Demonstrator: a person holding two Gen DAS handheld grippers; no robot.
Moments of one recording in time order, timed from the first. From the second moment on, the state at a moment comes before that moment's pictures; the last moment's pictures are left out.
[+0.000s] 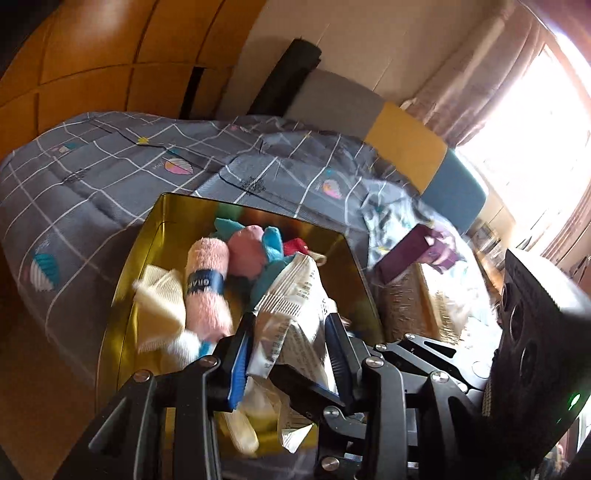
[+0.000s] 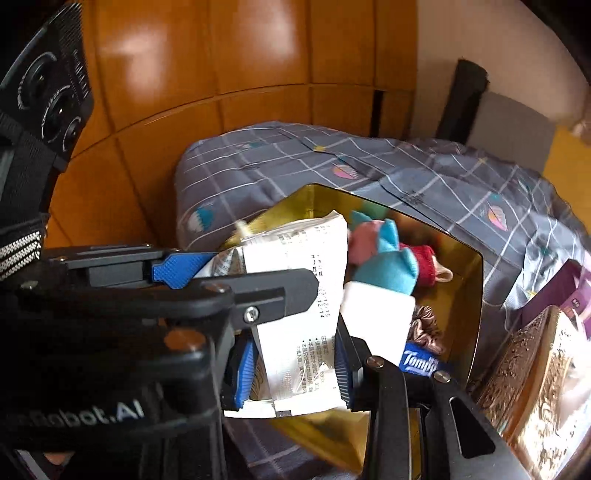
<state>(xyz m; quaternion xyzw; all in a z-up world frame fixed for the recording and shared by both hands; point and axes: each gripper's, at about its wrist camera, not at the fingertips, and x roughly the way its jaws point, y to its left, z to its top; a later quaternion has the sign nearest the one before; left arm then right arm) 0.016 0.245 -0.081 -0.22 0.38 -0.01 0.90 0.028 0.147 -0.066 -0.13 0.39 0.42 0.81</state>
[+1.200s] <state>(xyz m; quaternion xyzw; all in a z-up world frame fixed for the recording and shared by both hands) 0.023 0.276 -0.106 -0.16 0.39 0.15 0.89 0.093 0.184 -0.125 -0.12 0.49 0.33 0.80</state>
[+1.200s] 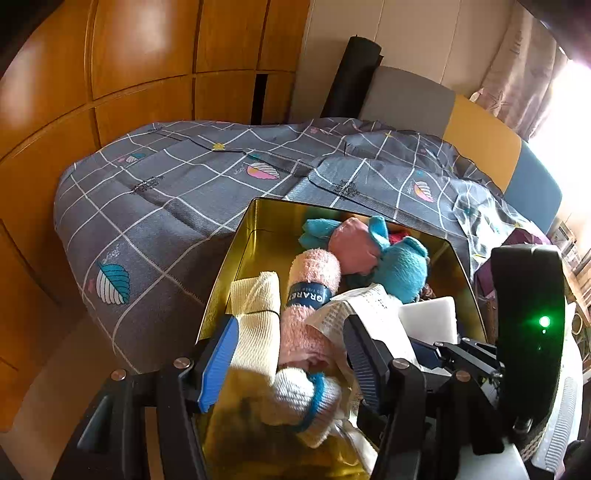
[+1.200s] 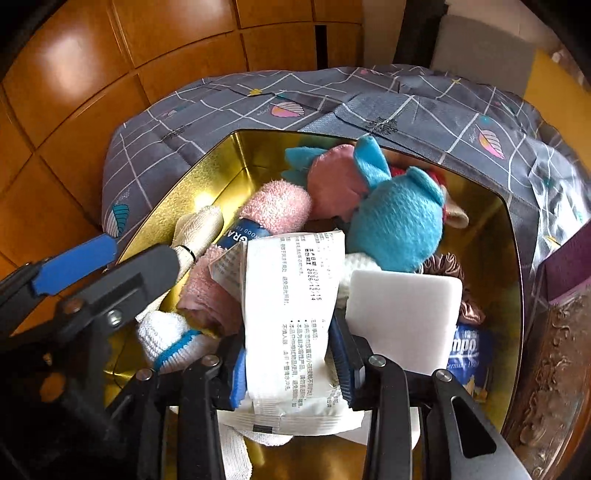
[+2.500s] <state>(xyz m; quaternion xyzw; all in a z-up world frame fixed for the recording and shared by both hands) -0.009 0.244 -0.082 -0.11 0.36 0.17 0.91 0.085 0.140 -0.107 -0.08 0.44 0.30 0.84</state>
